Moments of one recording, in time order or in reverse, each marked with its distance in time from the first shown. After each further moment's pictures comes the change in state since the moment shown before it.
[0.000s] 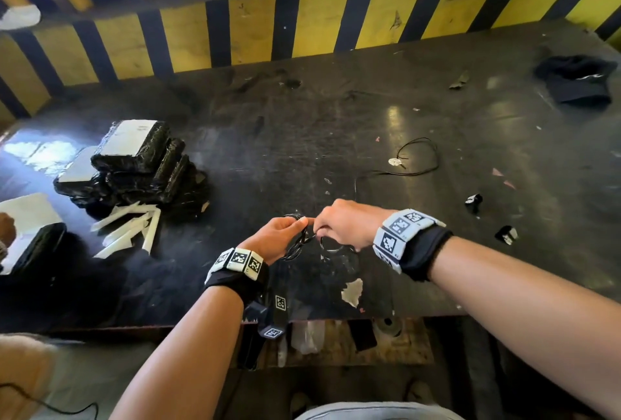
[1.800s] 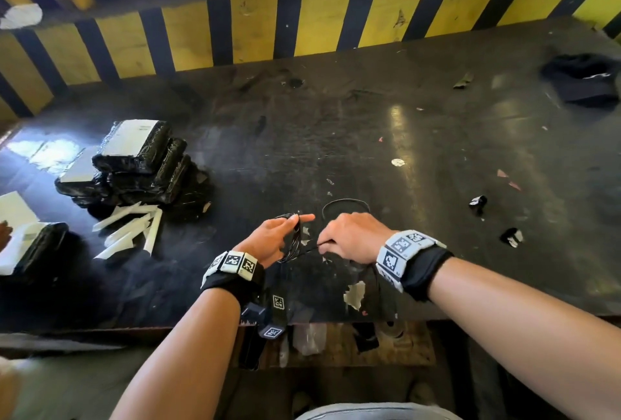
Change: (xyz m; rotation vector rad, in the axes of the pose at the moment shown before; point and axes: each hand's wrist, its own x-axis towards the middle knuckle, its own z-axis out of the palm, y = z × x) left_hand -0.003 0.000 -0.011 -0.146 -0.025 0.014; right_hand 0.012 0.017 0.039 -0.096 0.104 -0.034
